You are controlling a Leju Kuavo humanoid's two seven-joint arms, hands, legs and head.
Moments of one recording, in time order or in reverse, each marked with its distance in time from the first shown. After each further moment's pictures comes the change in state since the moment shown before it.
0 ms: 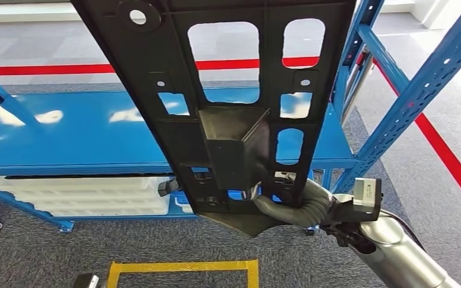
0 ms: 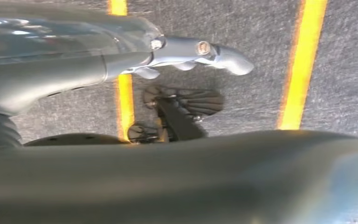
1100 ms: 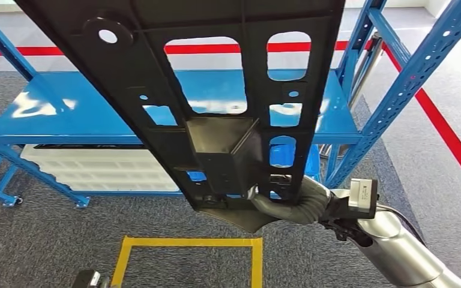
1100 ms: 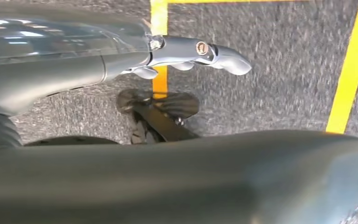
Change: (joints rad) left arm -0.012 0.000 0.000 0.000 -0.041 0.010 -0.005; right arm -0.045 0.000 0.015 0.032 0.069 0.024 -0.049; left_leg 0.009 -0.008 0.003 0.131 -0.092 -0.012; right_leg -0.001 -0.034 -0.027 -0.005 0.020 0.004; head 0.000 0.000
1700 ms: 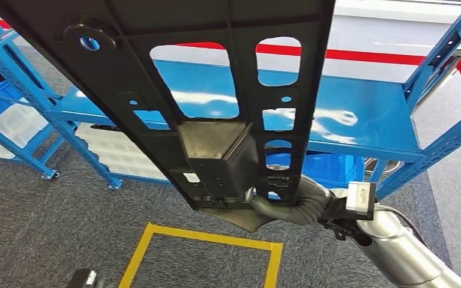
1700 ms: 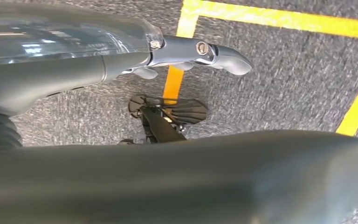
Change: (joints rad) left arm -0.008 0.005 0.000 0.000 -0.003 0.003 0.002; right arm -0.013 -0.007 0.008 -0.009 0.027 -0.007 -0.014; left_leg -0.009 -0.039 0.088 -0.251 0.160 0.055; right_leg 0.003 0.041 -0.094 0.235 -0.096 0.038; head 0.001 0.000
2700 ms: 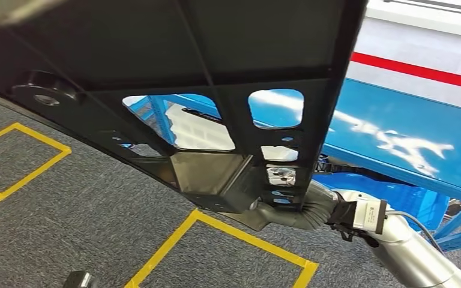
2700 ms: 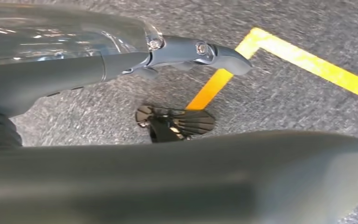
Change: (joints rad) left arm 0.011 0.018 0.001 0.000 -0.017 0.013 0.004; right arm 0.002 -0.042 0.000 -0.063 0.109 -0.016 -0.066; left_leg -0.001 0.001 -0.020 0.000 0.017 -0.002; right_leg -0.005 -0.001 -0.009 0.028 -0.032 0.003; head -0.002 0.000
